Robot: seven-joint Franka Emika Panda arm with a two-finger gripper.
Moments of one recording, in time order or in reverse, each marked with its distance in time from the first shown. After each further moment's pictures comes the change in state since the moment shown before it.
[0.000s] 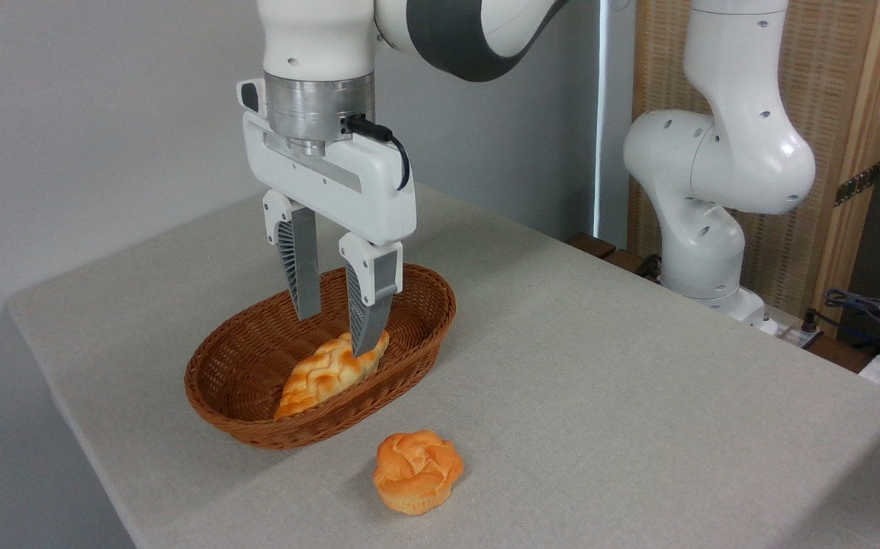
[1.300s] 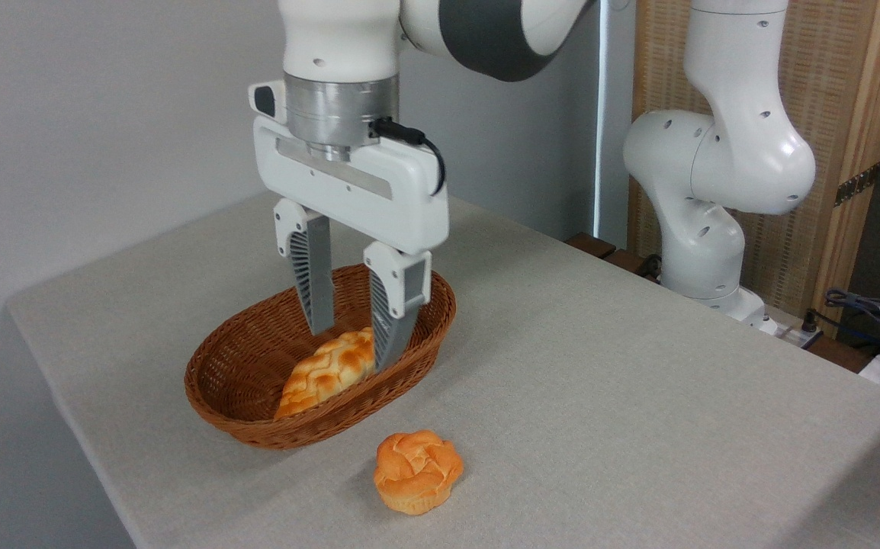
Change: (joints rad) arm 0.002 -0.003 0.070 0.004 0.000 -0.002 -0.005
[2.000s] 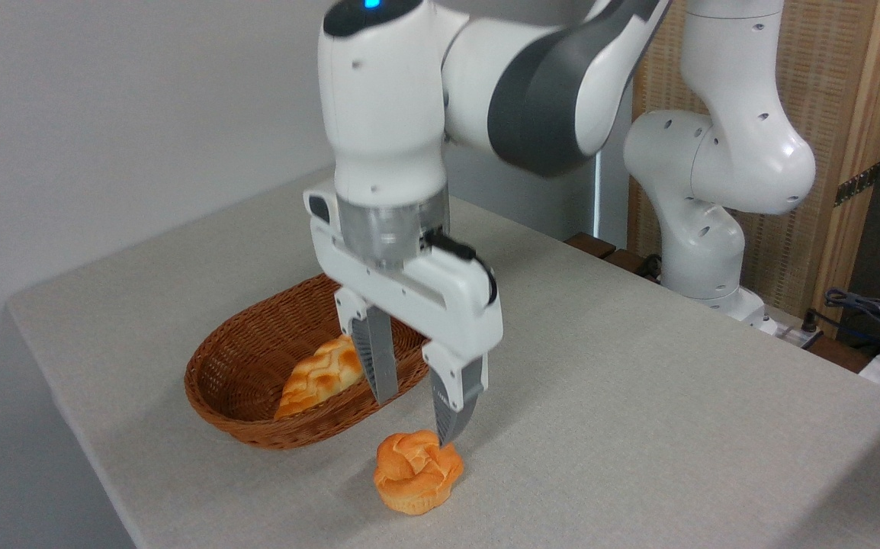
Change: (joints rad) arm 0.001 0.068 0.082 -0.097 0.000 0.032 0.157
